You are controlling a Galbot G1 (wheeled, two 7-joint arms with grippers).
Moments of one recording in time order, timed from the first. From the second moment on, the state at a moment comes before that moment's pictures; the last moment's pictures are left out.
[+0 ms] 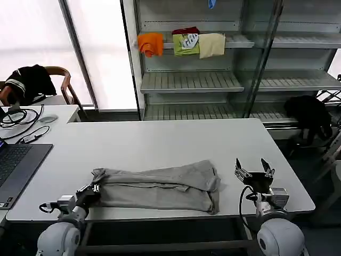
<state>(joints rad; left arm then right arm) 1.29 -1.27 -0.71 -1.88 -0.31 0.50 0.06 -1.28 1.22 0.50 2.15 0.34 -0.46 0.28</state>
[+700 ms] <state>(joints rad) 1.26 -0.85 -1.02 -1.65 -0.43 0.47 0.10 -1.25 1.22 0.49 2.13 0.35 -0.46 0.28</state>
